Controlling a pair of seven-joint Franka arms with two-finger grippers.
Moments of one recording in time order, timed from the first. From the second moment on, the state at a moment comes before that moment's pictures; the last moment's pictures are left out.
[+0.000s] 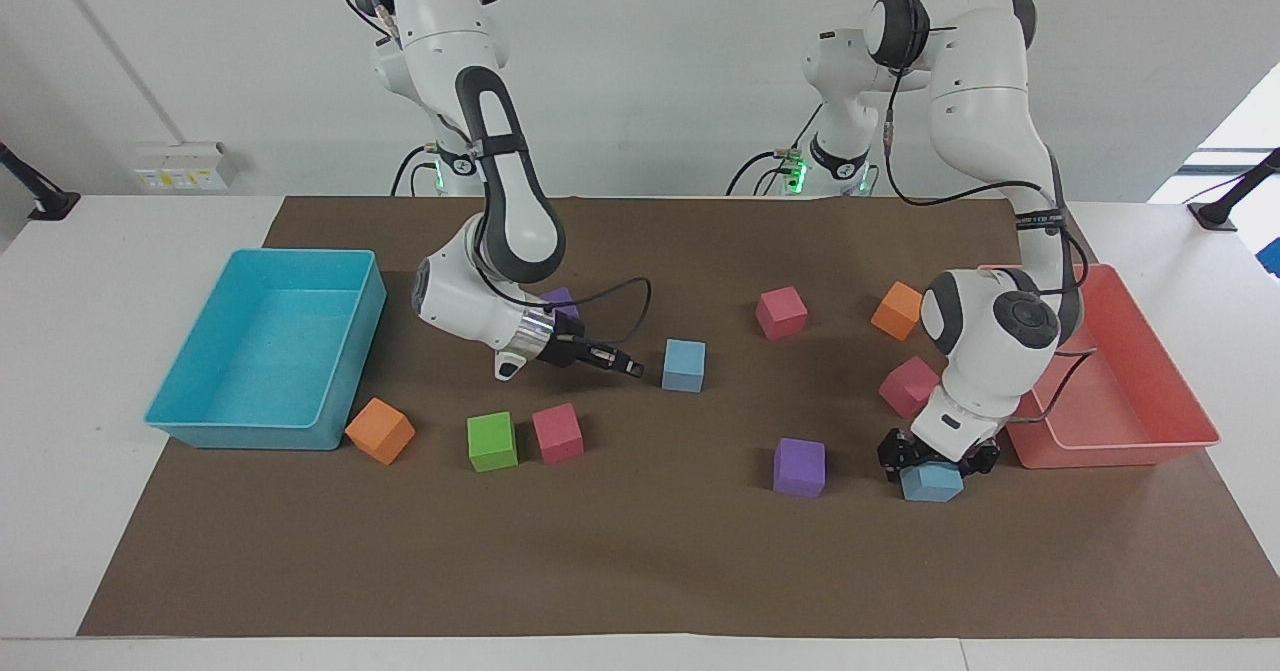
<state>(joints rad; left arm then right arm) -0.12 0.61 0.01 -1.60 -0.03 2.38 0.05 0.40 0.43 -0.09 -1.92 1.26 2.22 0.02</state>
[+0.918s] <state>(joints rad) -0.20 0.46 0.01 -1.59 -0.03 2.18 -0.04 0.42 0.42 -0.08 -1.97 1.26 2.26 -0.02</state>
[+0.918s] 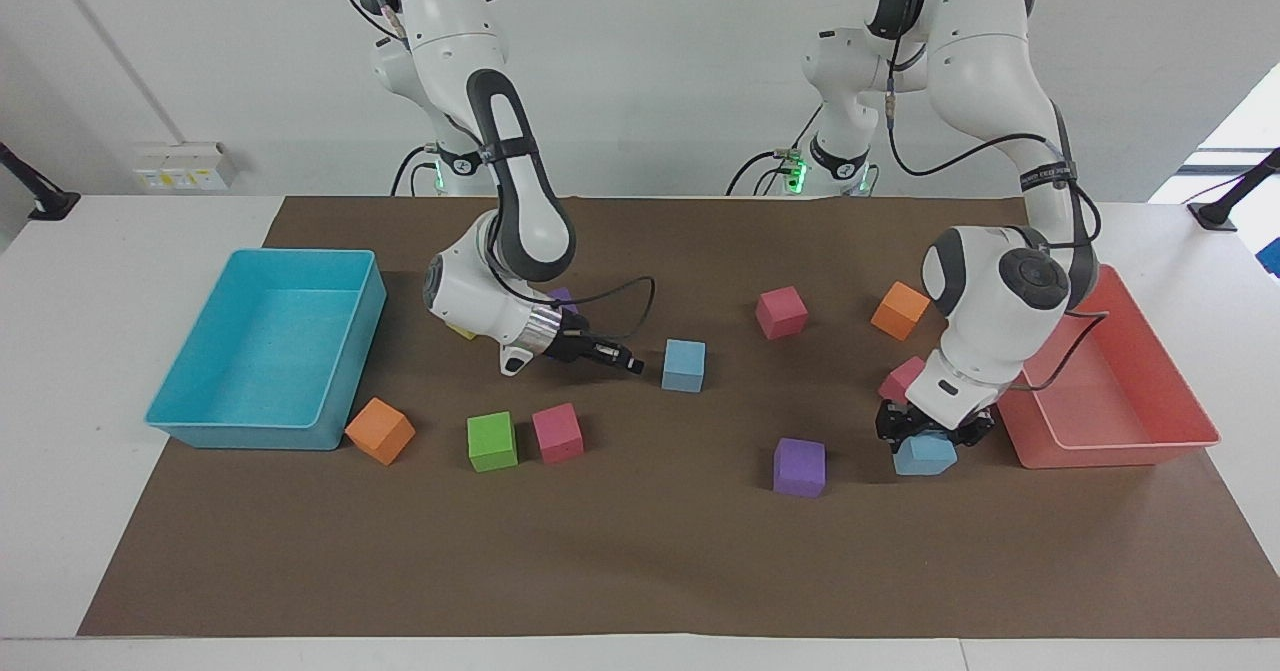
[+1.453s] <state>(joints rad) -0.47 0.43 0.00 -1.60 -0.03 2.17 -0.29 0.42 0.42 -0.08 -1.97 1.26 2.26 -0.02</state>
